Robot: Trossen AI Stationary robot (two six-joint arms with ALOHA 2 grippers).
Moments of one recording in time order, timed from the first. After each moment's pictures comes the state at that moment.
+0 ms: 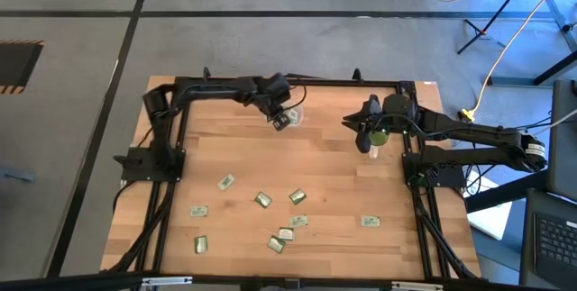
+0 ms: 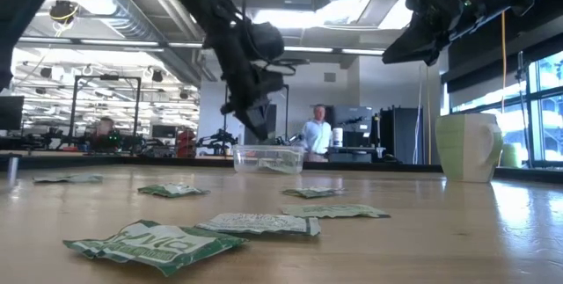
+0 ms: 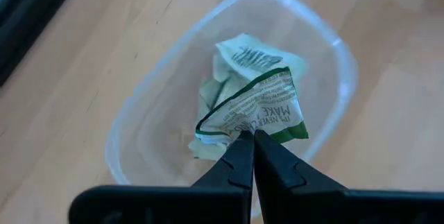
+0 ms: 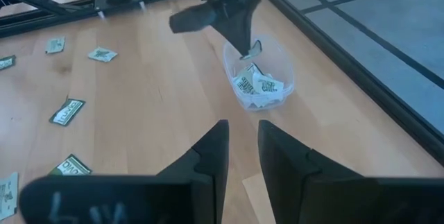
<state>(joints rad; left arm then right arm) 0.47 1.89 1.35 -0.56 0.02 -0.13 -0.33 0.86 0.59 -0.19 -0.03 0.07</state>
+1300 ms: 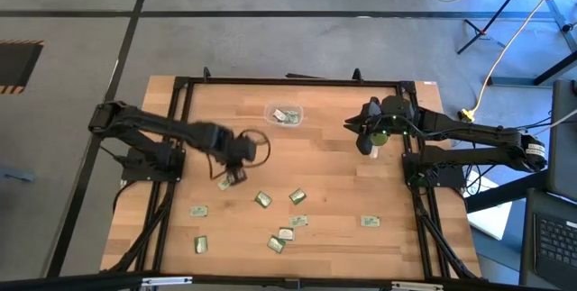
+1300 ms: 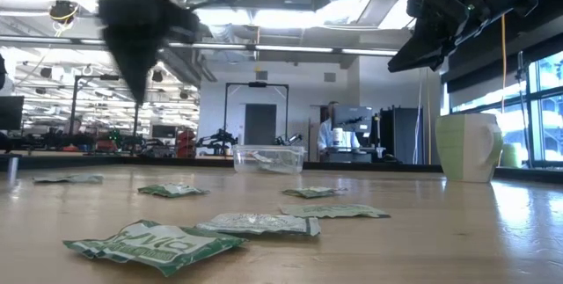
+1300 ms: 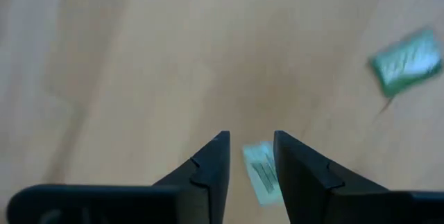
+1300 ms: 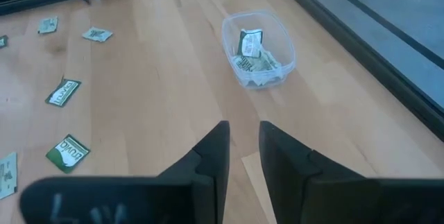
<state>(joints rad) -0.09 1.40 0.99 -0.98 -0.12 -0.54 -0.33 0.86 0.59 -0.26 -0.03 0.07</state>
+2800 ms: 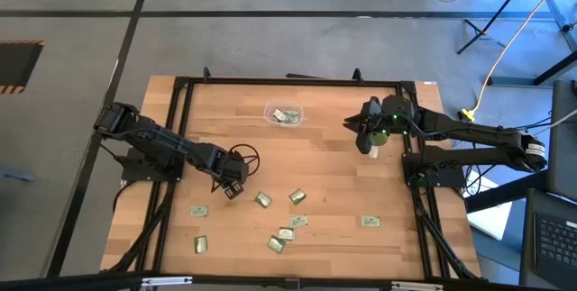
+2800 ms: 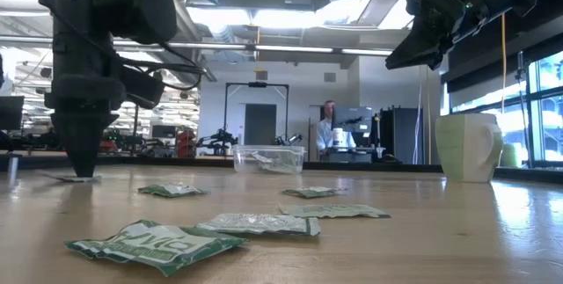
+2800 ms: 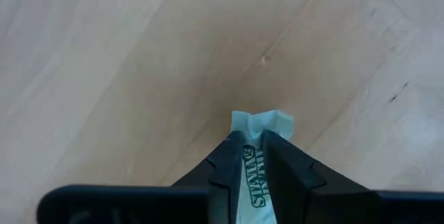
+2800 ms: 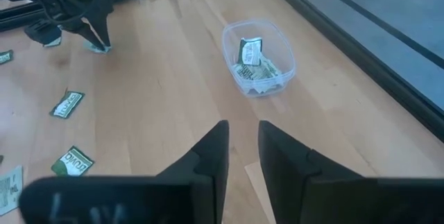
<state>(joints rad) -0.21 1.50 0.67 -0.65 -0.05 -0.90 -0.33 0.86 0.59 -0.24 -0.03 0.10</state>
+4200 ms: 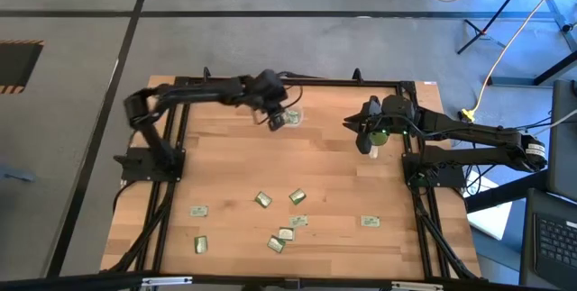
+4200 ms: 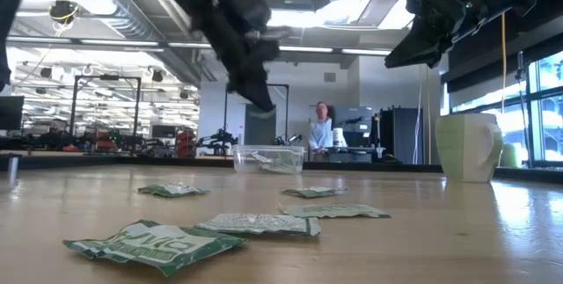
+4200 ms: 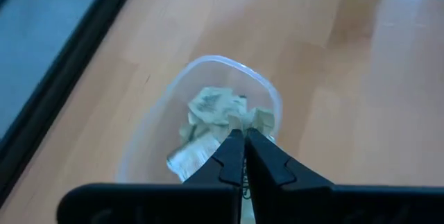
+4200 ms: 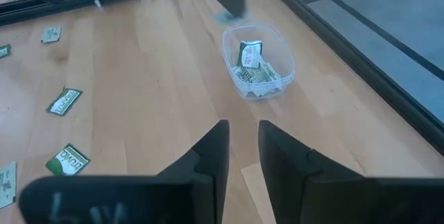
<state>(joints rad) 0.46 1.72 1.25 -0.42 0.06 0.05 -0.33 0.86 0.59 -0.23 -0.03 0.07</state>
